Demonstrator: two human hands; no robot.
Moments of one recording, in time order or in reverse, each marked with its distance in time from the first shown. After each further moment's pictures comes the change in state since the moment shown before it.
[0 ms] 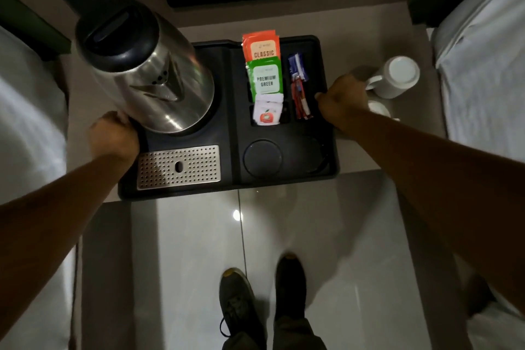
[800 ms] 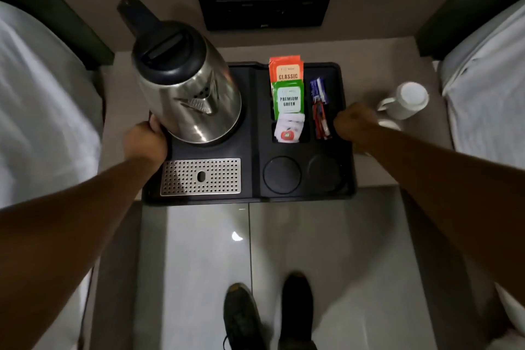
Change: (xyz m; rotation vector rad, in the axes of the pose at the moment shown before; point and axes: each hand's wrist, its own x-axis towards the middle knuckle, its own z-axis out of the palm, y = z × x) left_hand -0.015 -0.004 -0.017 0.040 -0.011 0.105; right_hand -0.011 -0.005 0.007 -0.037 -0.119 0.056
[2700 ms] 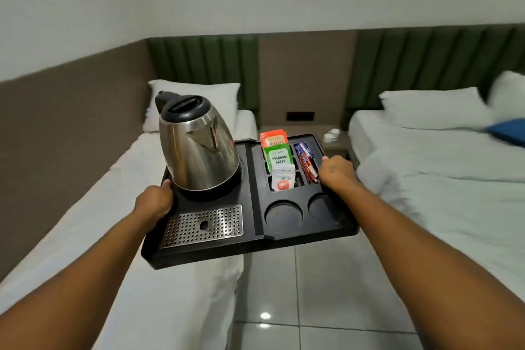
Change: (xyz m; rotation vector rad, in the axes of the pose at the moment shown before) left_hand -1.241 -0.463 -0.689 -0.288 0.121 -0.243; right_hand -1.400 0.278 -0.085 0.297 0.409 -0.258
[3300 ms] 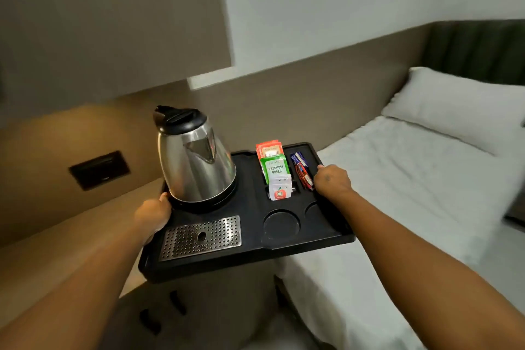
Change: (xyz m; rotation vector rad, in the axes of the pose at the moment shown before) left_hand -0.240 -0.522 -0.347 -0.167 0.450 -0.793; right_hand -0.502 -0.322 0.288 0.030 -0.710 -0.688
